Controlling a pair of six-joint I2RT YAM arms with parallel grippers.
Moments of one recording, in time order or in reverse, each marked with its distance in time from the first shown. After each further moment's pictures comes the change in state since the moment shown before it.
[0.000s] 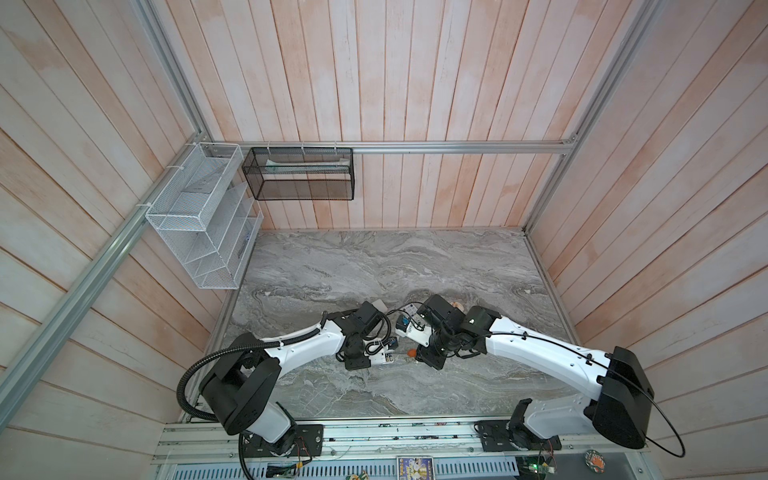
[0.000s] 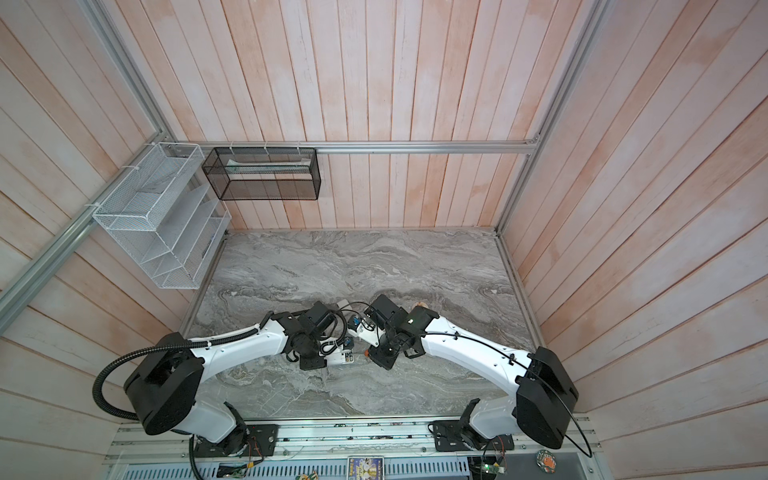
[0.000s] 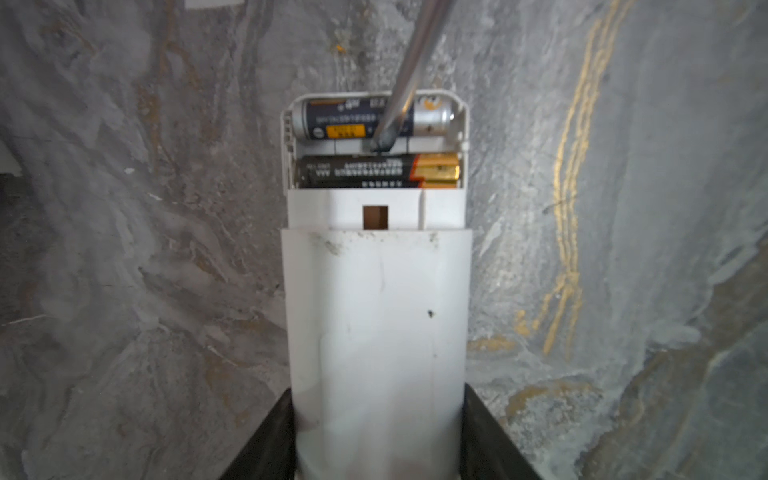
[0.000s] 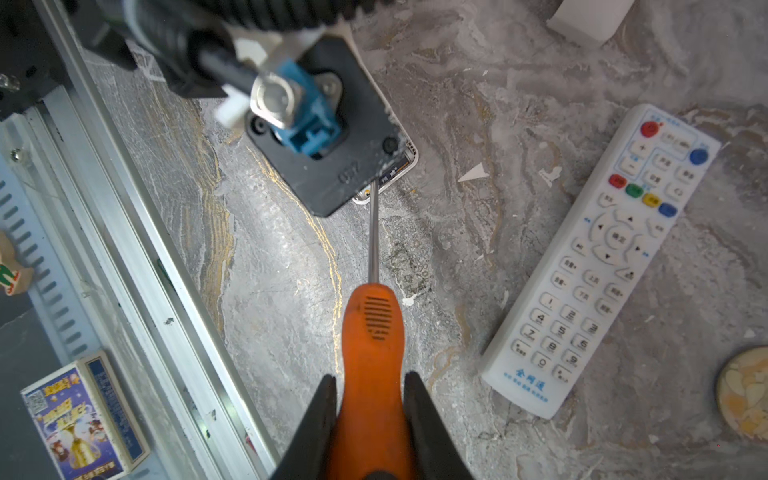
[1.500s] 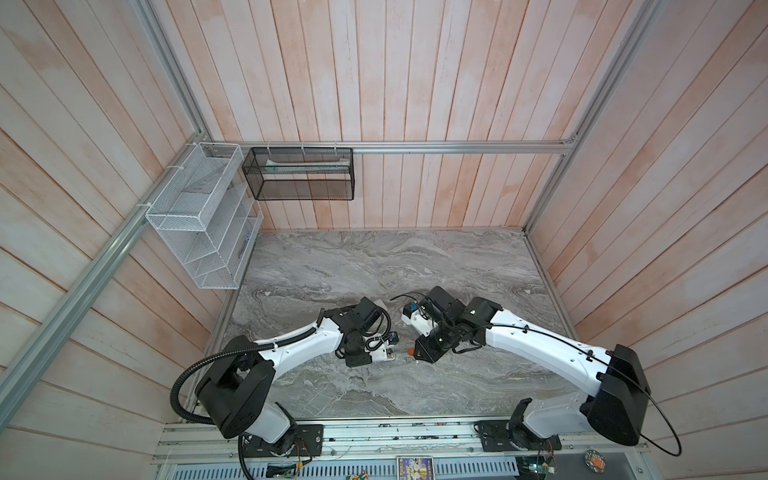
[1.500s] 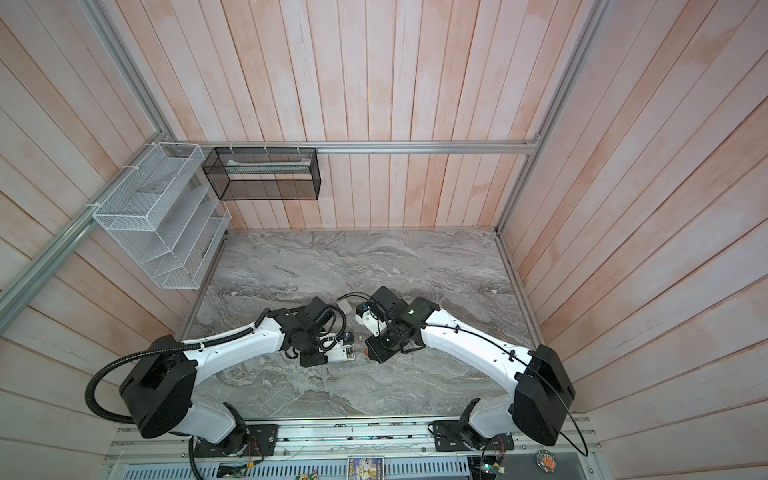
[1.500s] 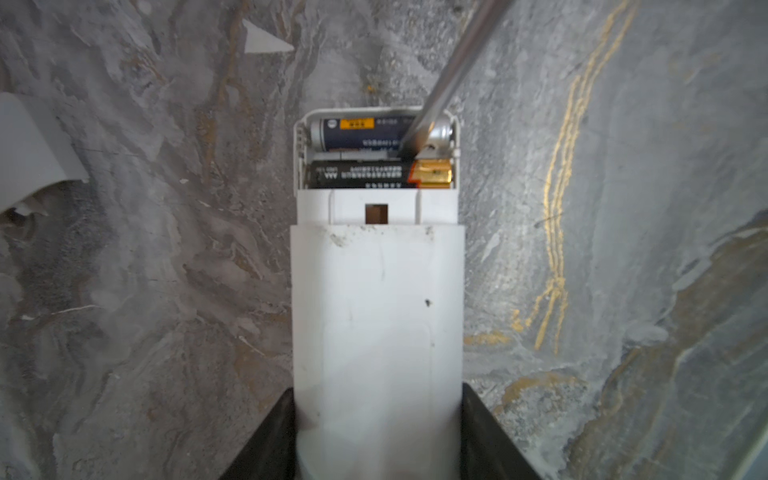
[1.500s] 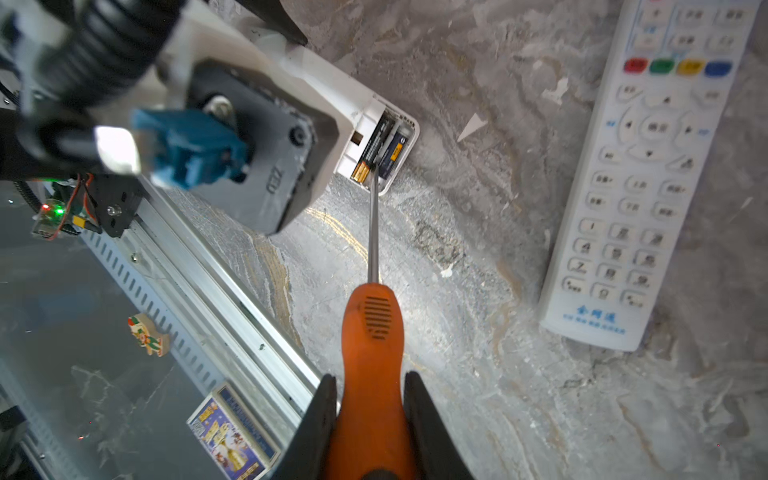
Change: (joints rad) left arm 0.014 -0.005 0.026 -0.014 0.041 -0.038; right arm -0.051 -0.005 0.060 -0.104 -0.132 0.464
